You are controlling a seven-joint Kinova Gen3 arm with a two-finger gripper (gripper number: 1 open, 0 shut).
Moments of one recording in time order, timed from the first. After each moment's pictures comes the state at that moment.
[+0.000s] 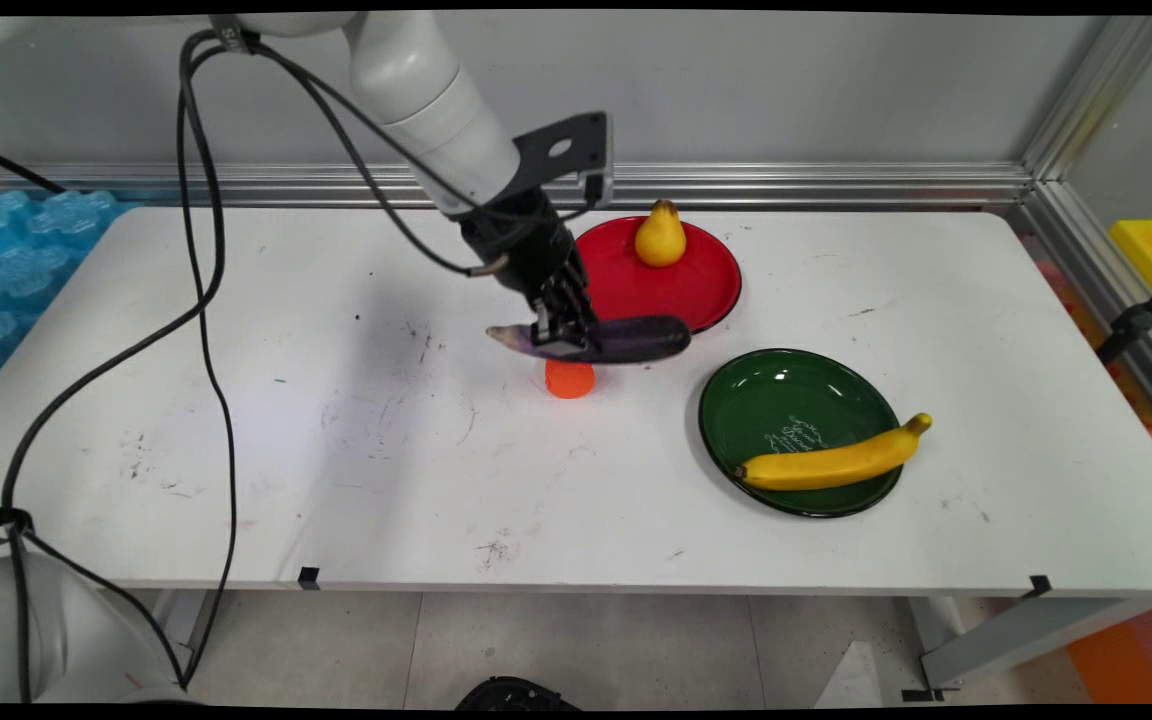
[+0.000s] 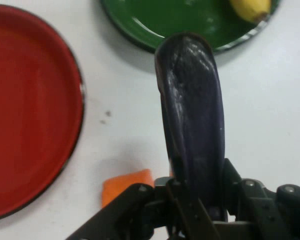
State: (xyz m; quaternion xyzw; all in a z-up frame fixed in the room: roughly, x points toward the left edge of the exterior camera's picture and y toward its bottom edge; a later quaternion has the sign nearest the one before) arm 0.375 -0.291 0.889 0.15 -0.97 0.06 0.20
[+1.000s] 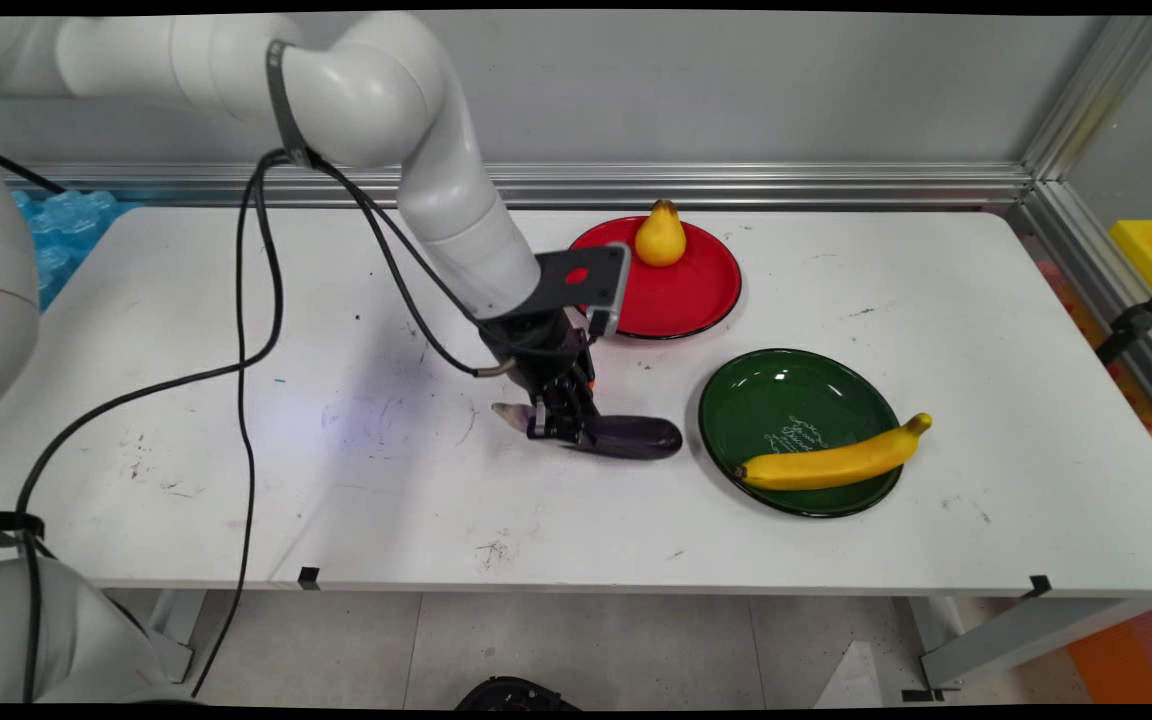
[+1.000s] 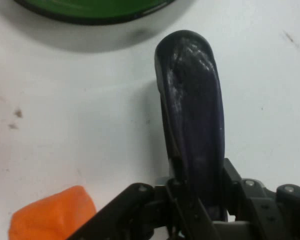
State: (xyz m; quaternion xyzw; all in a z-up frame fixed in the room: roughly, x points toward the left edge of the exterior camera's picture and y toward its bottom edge) arm 0.349 -0.275 0.807 0.08 -0.98 0.02 0.18
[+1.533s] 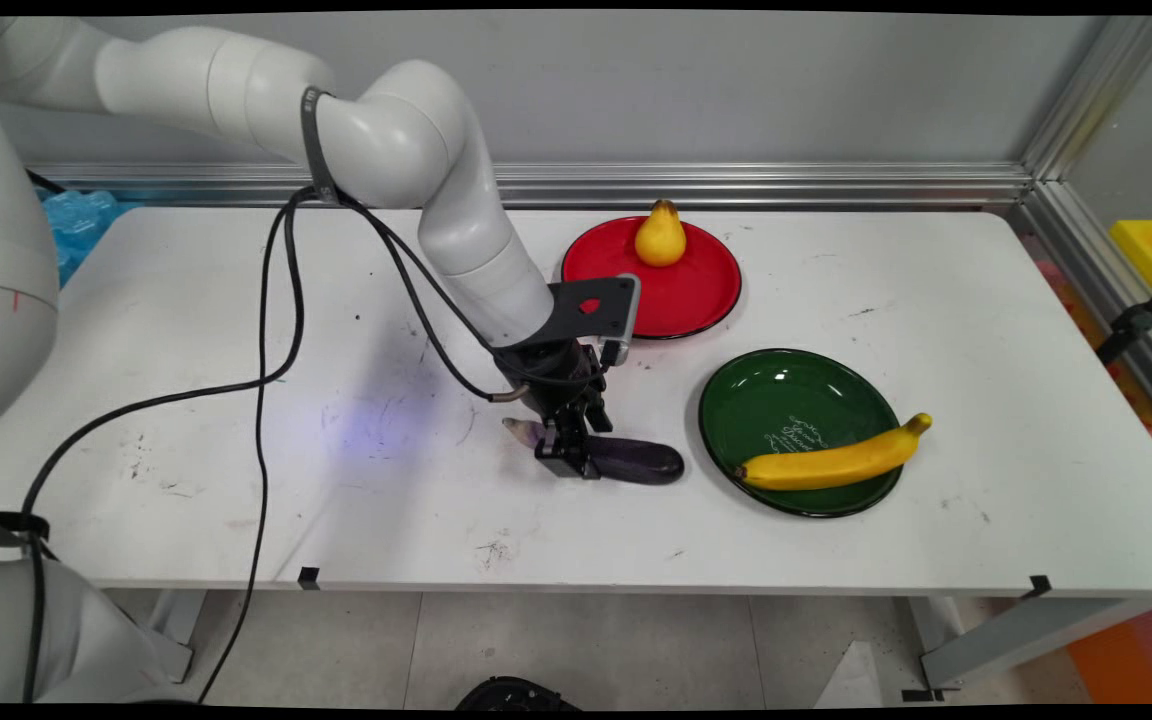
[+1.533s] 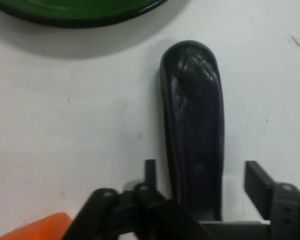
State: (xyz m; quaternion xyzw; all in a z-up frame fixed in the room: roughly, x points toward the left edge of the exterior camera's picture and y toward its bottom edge) arm 0.339 -0.275 0.780 0.08 -0.98 0.01 0.18
